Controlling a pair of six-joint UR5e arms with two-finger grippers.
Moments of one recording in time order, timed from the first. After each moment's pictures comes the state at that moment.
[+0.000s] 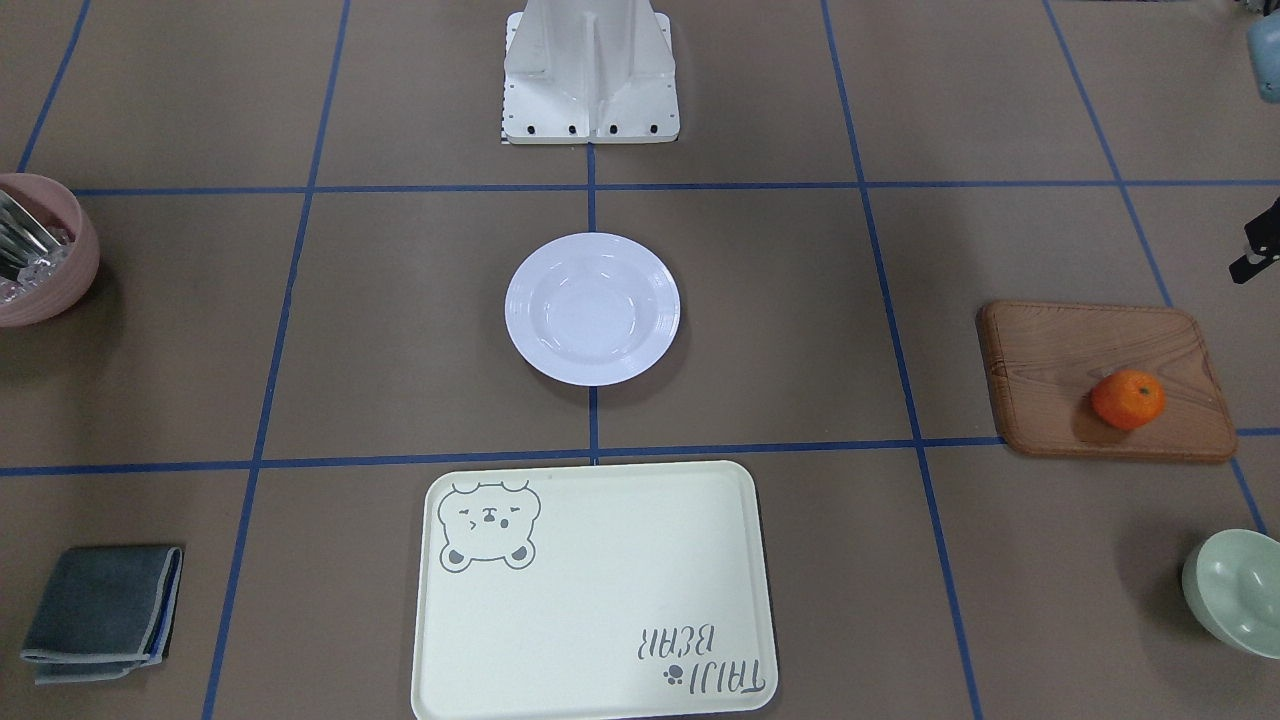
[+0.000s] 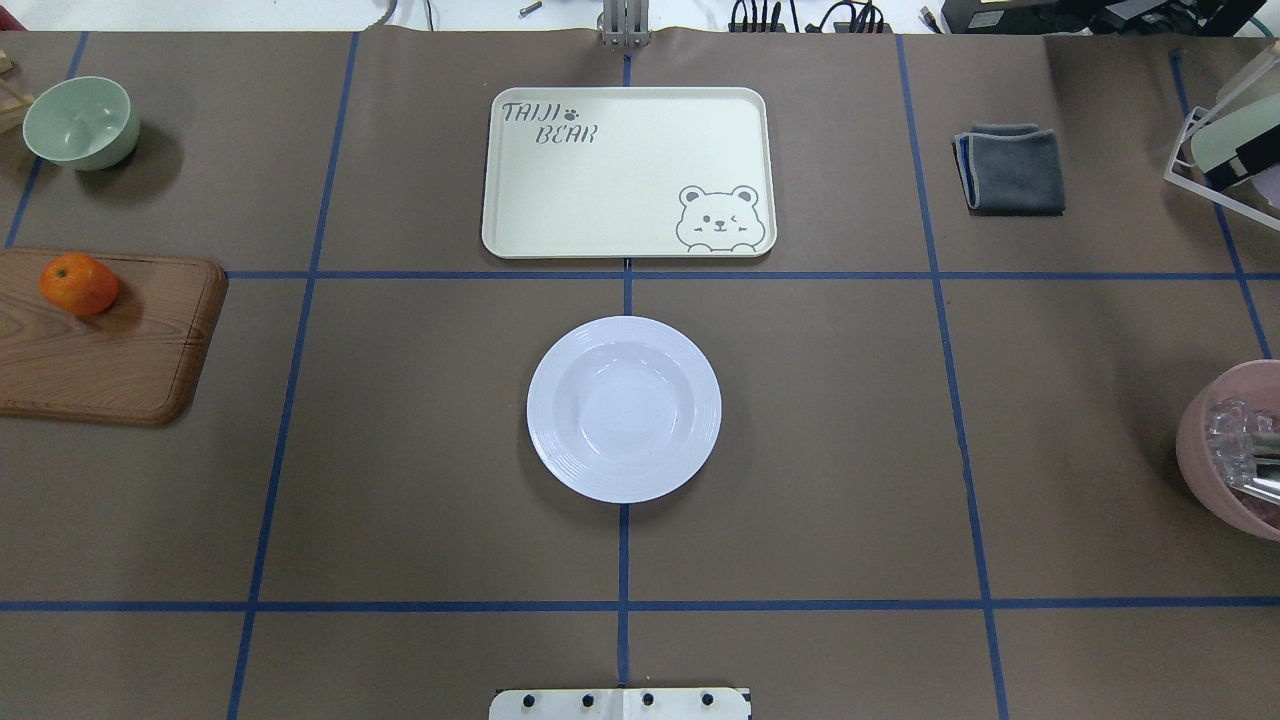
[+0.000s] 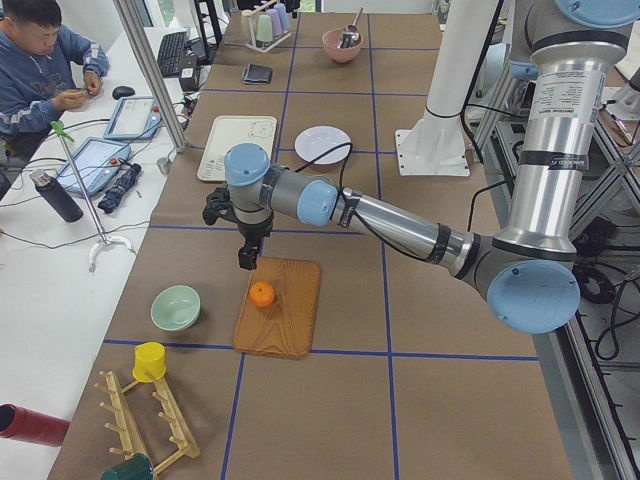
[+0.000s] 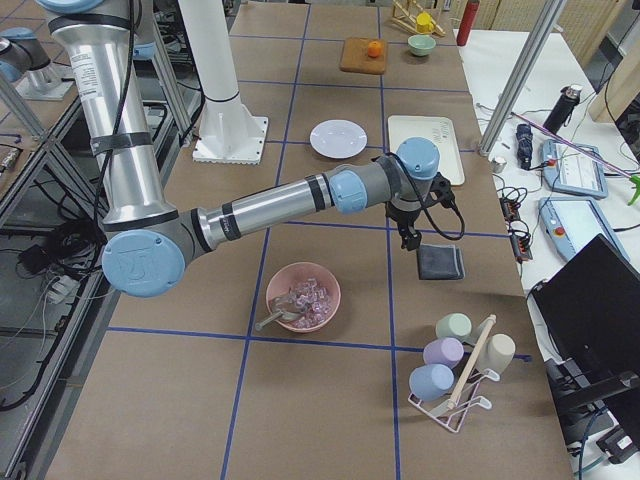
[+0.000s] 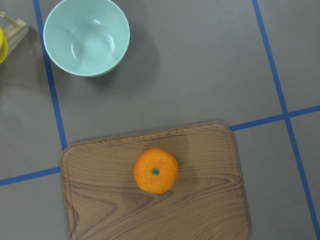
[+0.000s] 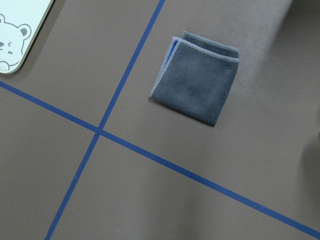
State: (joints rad) left arm -1.43 -1.68 -1.81 -1.53 -2.40 -0.09; right arm 1.40 -1.38 1.73 -1.56 2.47 -0.03
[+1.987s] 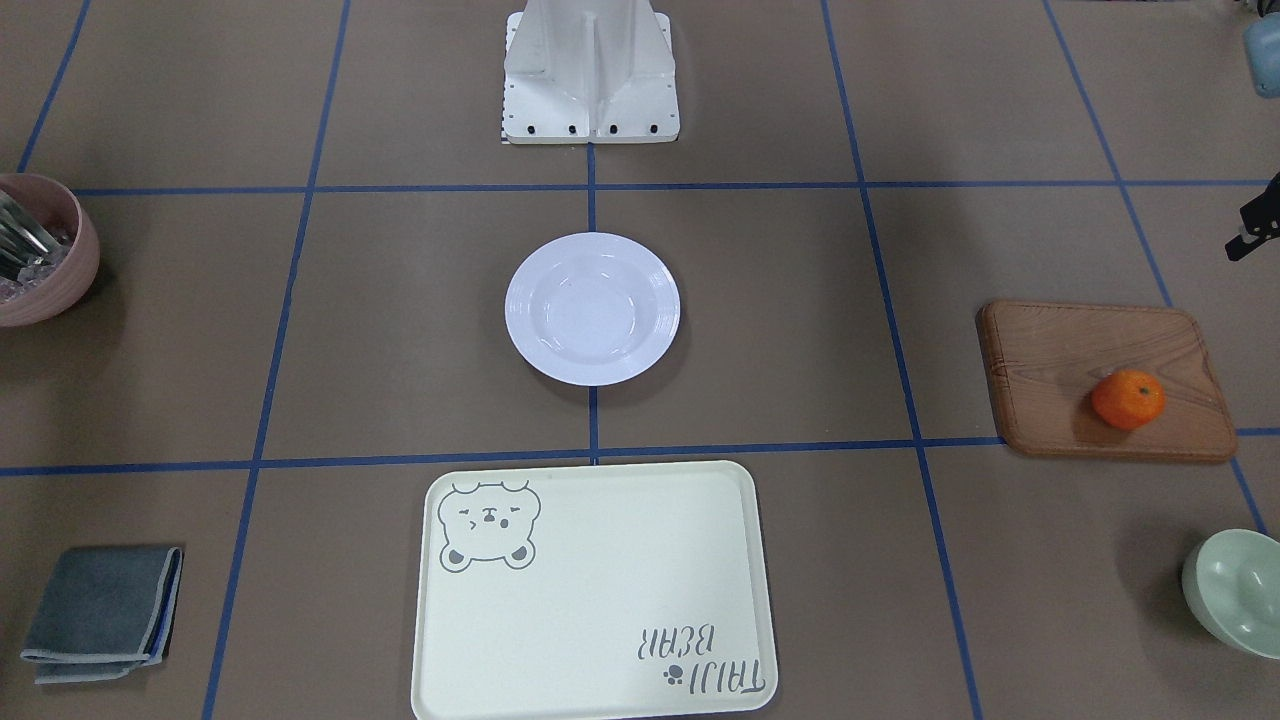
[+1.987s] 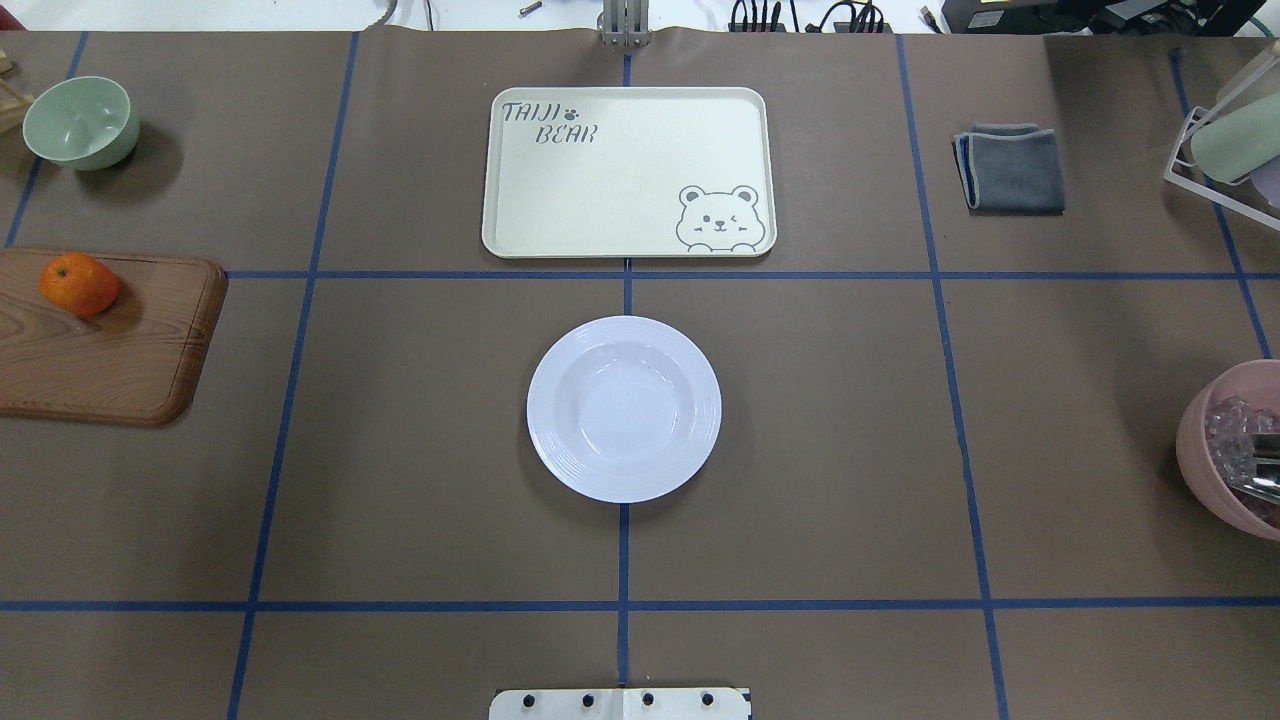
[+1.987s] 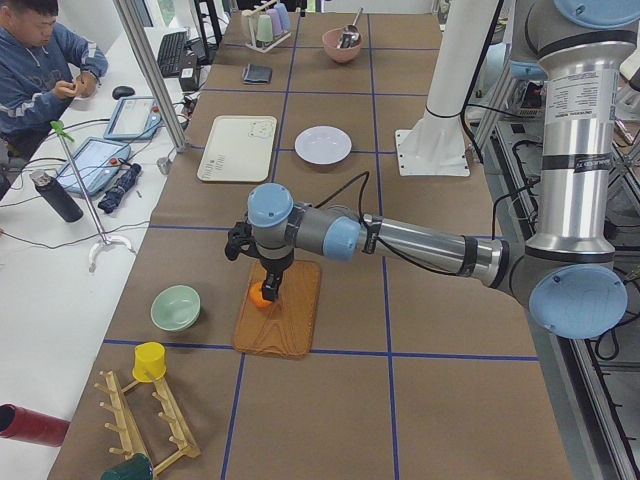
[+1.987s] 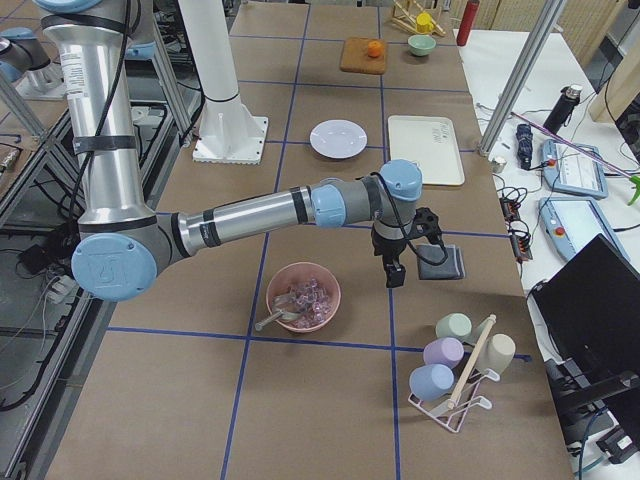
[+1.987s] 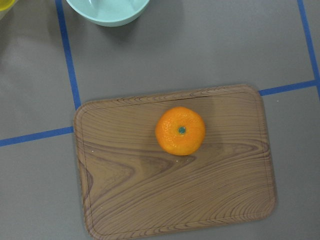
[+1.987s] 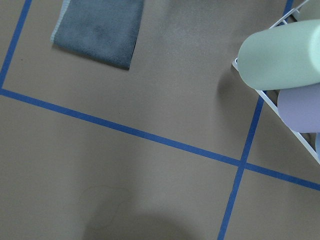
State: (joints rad) left arm -1.43 -1.51 -1.78 -1.69 -2.41 -0.09; right arm 1.41 -1.47 1.75 -1.63 2.29 -0.03
